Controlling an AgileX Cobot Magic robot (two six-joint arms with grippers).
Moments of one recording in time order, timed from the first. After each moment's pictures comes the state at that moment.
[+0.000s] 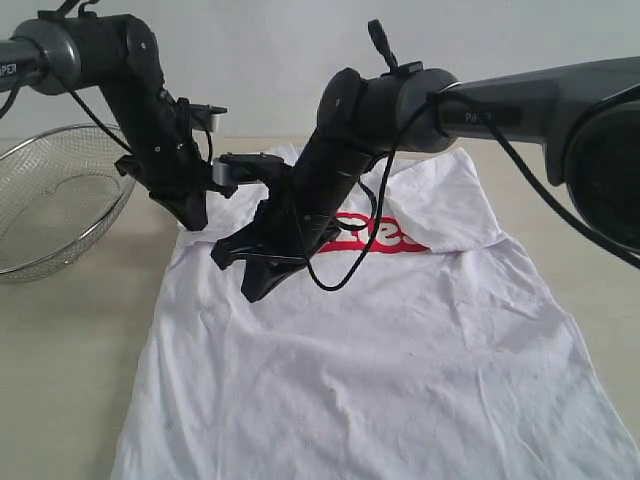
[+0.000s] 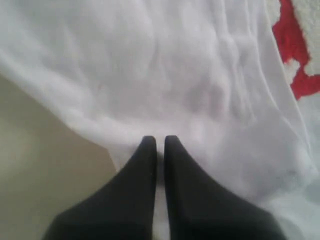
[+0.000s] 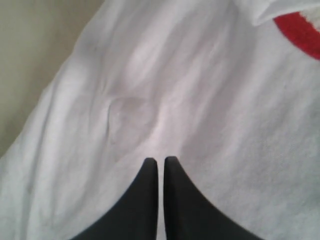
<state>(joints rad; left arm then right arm) -0.22 2.41 -2.02 -0.17 1.21 0.29 0.44 2.32 -1.80 0.62 1.00 -0.51</state>
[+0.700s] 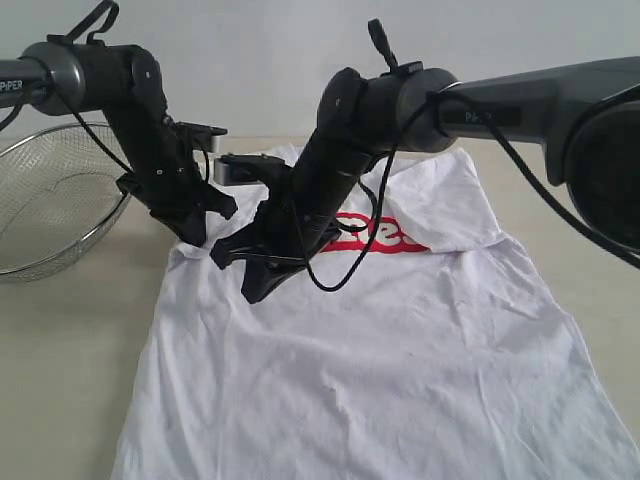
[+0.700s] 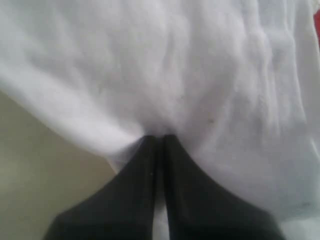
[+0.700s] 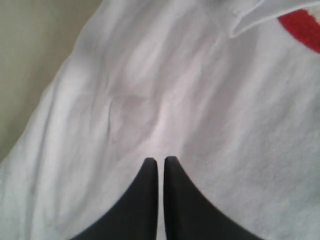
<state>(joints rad) -0.22 2.41 -1.93 -0.16 1.10 0.29 0.44 2.32 -1.80 0.62 1.01 -0.49</state>
